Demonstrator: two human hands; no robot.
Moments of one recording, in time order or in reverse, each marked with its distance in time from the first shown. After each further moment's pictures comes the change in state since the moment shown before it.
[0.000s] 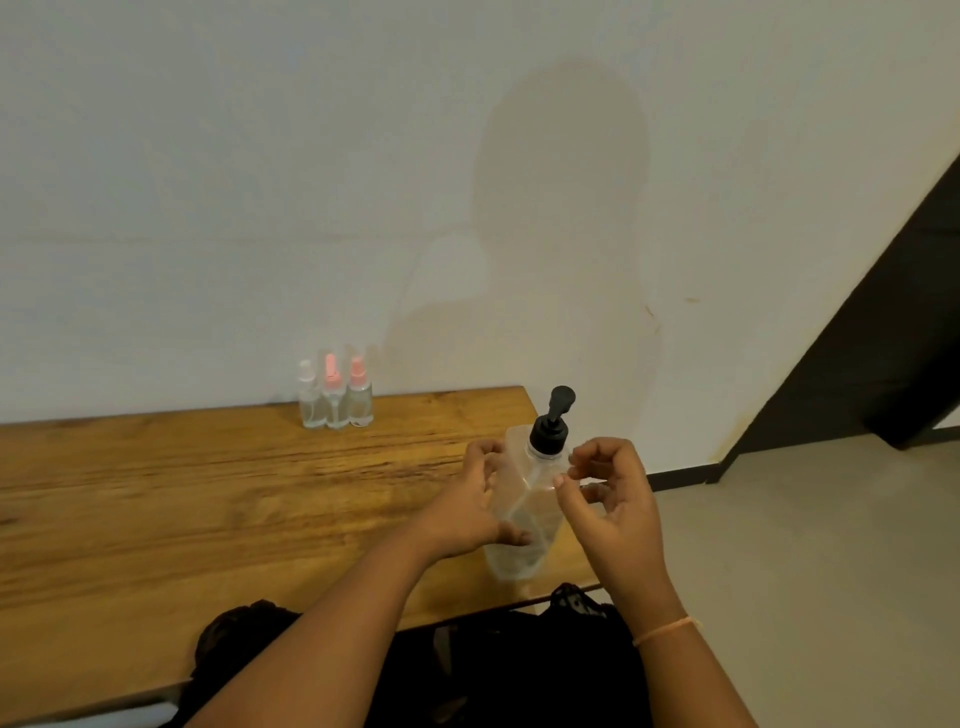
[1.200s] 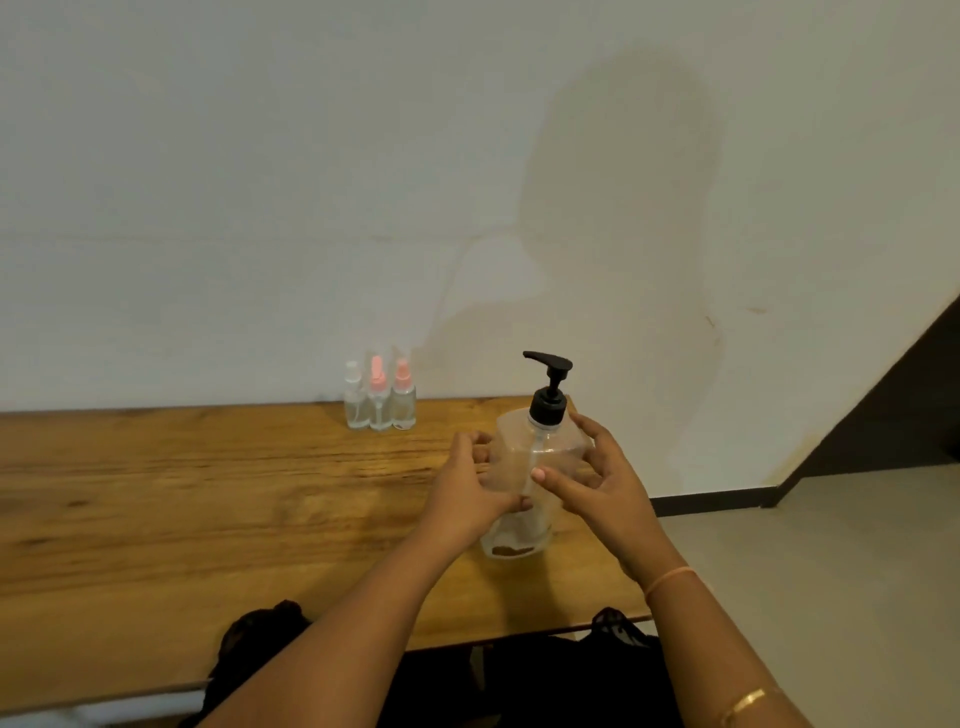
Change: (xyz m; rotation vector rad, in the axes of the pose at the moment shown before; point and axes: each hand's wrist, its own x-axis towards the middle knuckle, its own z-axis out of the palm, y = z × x) left_hand 0.002 -0.007 -0.029 0.029 0.450 -0.067; right_hand 0.046 0.028 0.034 0.062 -0.318 0.275
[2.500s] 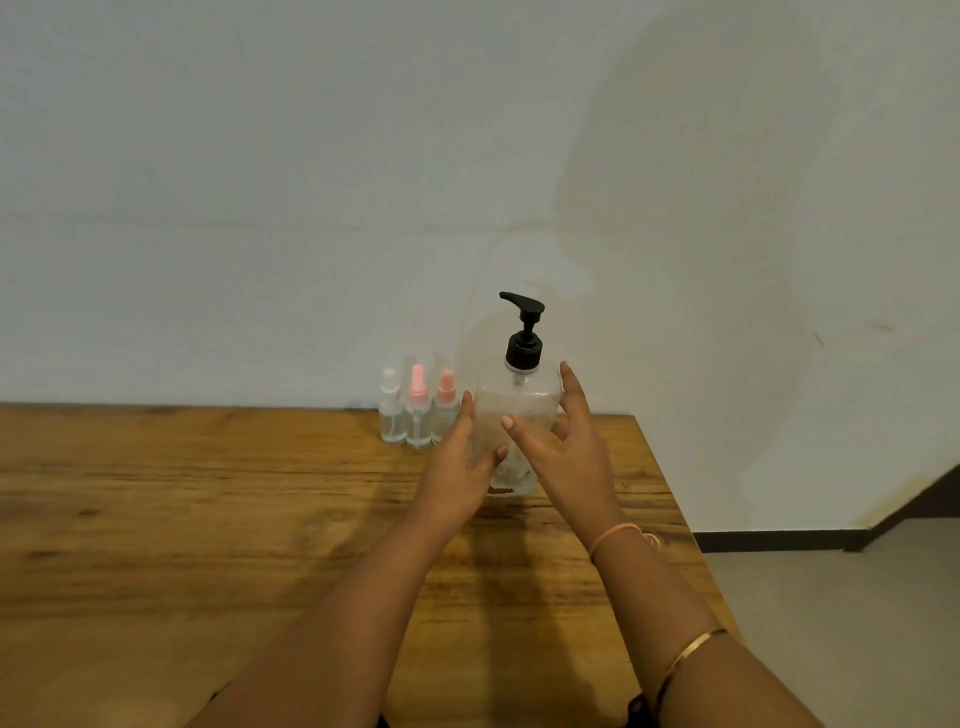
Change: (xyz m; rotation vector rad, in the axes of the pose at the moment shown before) left_hand 0.079 -0.040 -0.046 -0.077 0.138 0.077; right_hand 0.105 0.018 0.091 -0.117 0.070 -0.142
